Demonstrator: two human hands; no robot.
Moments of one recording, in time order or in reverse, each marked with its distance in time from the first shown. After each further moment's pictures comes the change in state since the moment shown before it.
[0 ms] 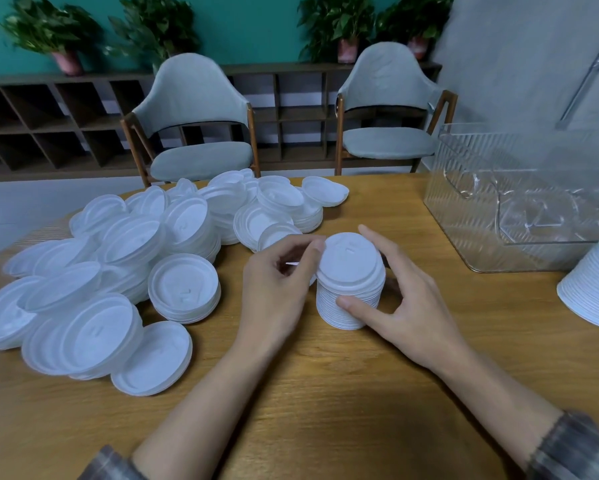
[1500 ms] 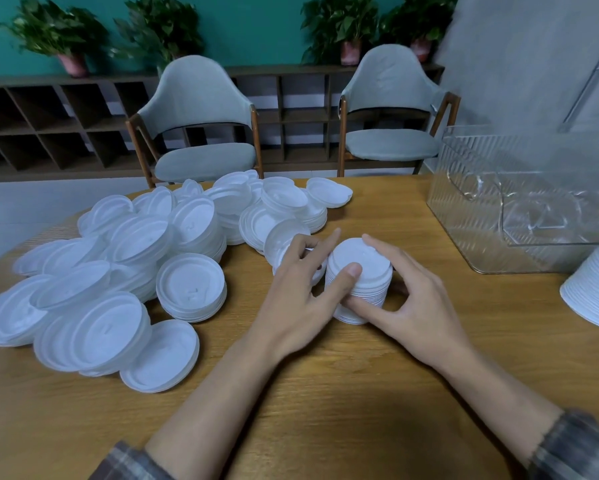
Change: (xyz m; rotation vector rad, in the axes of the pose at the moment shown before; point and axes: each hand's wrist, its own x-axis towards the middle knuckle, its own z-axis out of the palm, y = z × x) left_hand -0.003 -0.006 -0.003 0.385 -0.287 0.136; right_hand 0.001 0.007 0.004 -0.025 0.062 0.006
